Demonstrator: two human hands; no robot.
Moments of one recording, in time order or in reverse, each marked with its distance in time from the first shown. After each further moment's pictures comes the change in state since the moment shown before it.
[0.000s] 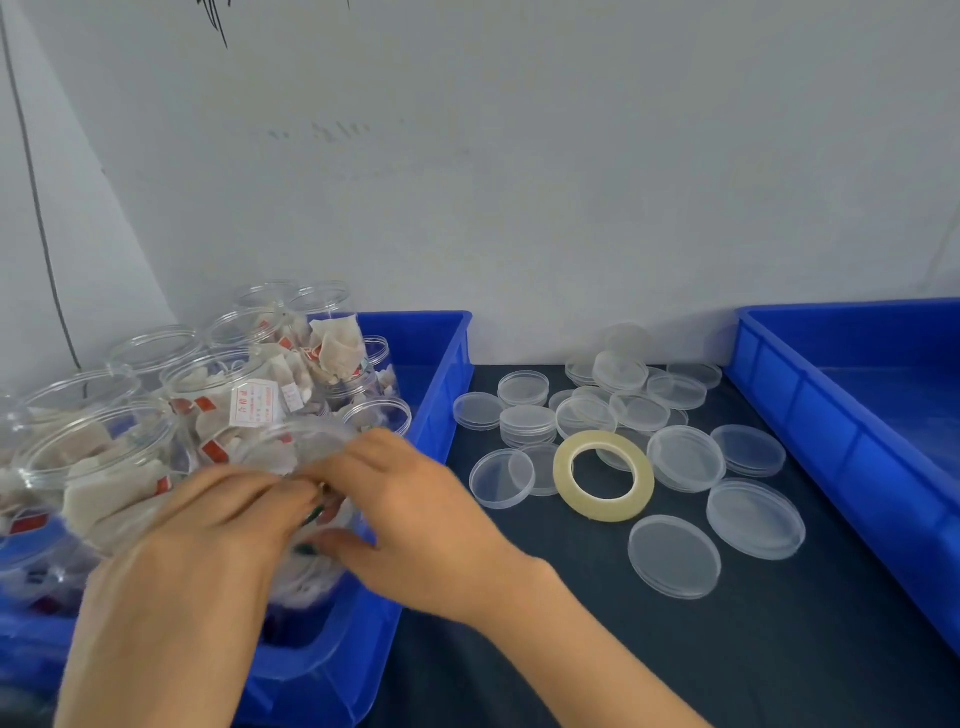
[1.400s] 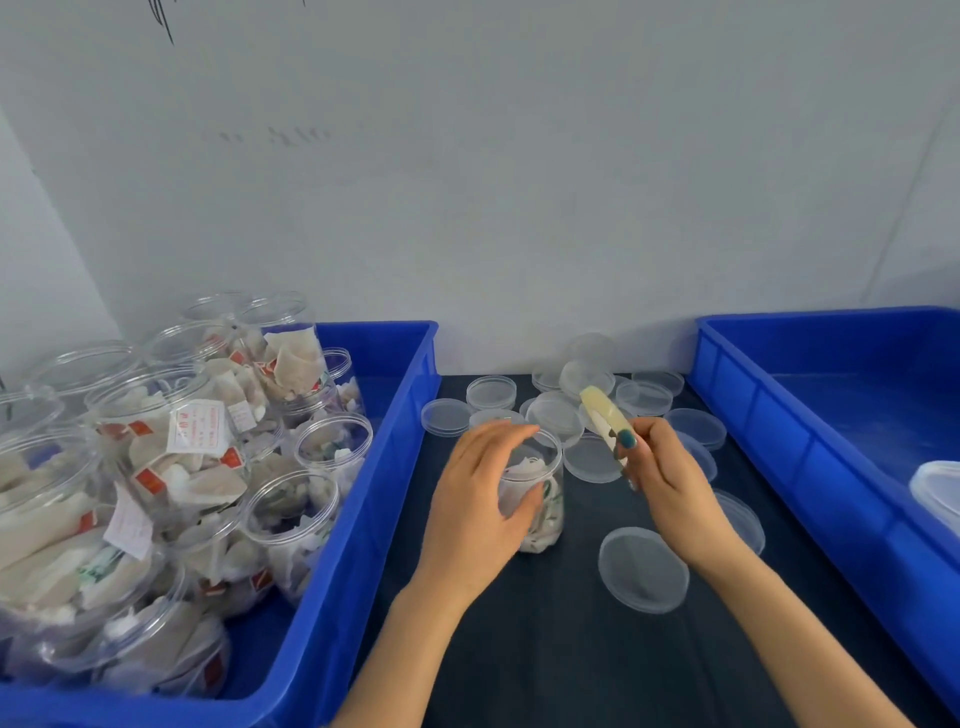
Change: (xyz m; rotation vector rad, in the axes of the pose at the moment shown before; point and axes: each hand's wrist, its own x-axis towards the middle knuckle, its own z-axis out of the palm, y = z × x) left_hand 0.093 0.128 0.151 -0.868 0.103 -0.021; right_hand -0.130 0.146 -0.107 0.061 0.461 0.660
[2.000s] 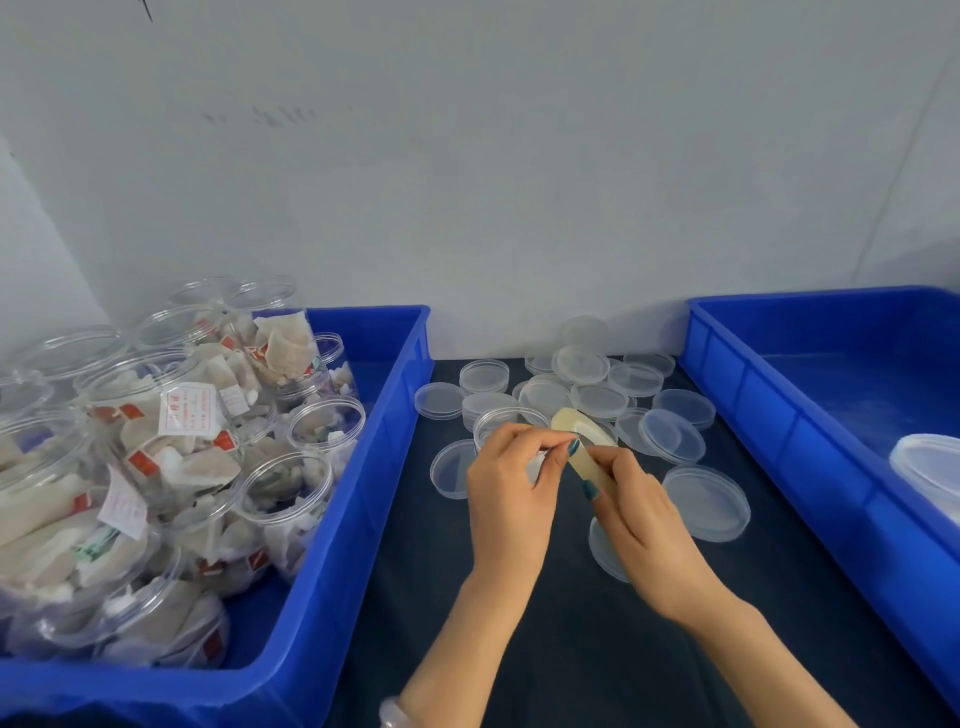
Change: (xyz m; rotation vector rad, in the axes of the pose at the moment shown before) left_hand -0.001 0.040 0.034 -0.140 0.314 -0.091; right_hand -0.053 -0.014 0.013 -0.232 -0.137 -0.109
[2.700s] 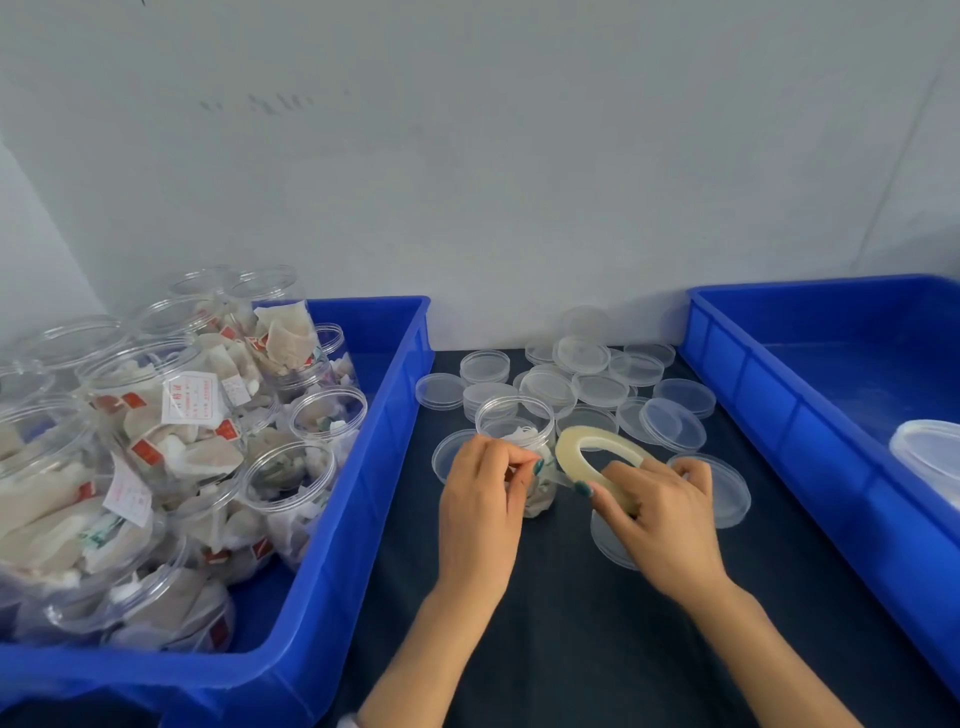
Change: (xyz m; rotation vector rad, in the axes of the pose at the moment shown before) left_hand -0.019 -0.017 -0.028 0.206 -0.102 0.037; right_hand 0.003 0.028 0.010 -0.491 0.262 -0.033
